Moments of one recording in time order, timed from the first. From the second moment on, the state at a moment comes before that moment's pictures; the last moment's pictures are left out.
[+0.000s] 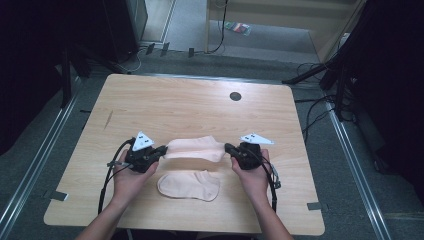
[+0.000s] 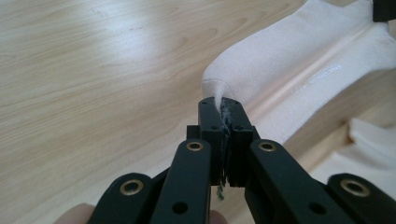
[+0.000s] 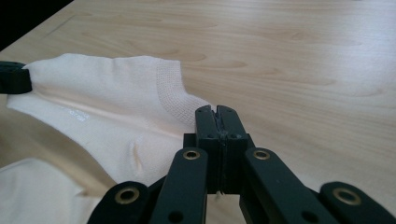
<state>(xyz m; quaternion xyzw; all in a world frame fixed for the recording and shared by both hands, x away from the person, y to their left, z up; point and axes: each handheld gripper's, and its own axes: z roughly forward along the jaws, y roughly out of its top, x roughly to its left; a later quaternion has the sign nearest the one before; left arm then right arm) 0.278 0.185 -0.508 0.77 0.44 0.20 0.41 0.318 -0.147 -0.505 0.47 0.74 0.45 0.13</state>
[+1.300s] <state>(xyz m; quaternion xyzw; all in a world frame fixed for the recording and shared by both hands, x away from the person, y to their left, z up) 0.211 0.197 -0.530 0.77 0.45 0.15 0.42 0.237 -0.144 -0.527 0.46 0.77 0.44 0.08</state>
